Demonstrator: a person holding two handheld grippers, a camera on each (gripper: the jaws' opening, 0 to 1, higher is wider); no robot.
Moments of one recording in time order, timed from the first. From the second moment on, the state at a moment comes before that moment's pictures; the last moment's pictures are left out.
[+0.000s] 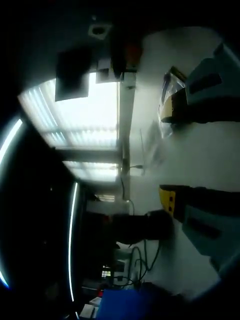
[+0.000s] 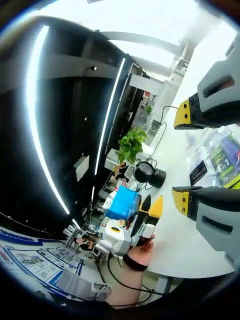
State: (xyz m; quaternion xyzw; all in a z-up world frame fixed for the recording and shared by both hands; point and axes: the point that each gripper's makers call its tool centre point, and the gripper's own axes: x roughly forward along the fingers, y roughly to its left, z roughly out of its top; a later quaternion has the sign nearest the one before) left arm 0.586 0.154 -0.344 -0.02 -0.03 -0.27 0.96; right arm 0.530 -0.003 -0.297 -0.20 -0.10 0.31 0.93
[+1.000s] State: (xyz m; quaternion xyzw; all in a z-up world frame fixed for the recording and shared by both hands) left arm 0.587 0.156 -0.344 -0.02 -0.04 -0.27 0.96; right arm 0.521 0.056 -0.367 -0.33 -0.05 0.35 0.88
